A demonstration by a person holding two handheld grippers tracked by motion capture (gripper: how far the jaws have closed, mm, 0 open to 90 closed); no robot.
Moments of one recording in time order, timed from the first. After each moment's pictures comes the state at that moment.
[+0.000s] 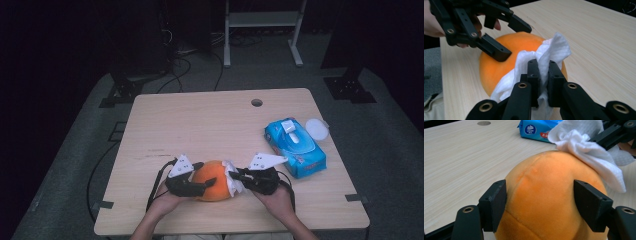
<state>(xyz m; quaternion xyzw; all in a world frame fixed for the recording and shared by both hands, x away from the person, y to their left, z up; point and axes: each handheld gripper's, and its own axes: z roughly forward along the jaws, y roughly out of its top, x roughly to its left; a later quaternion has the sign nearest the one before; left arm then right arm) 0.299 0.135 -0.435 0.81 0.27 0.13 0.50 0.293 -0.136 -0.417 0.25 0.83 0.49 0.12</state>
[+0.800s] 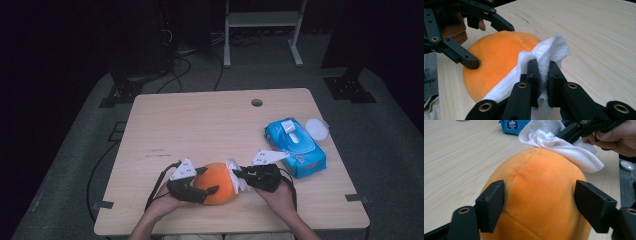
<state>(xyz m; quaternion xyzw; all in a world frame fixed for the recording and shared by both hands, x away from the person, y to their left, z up) 0.293 0.131 -0.433 0.83 0.23 0.09 0.49 0.305 -0.145 -0.424 0.28 0.82 0.48 0.10</state>
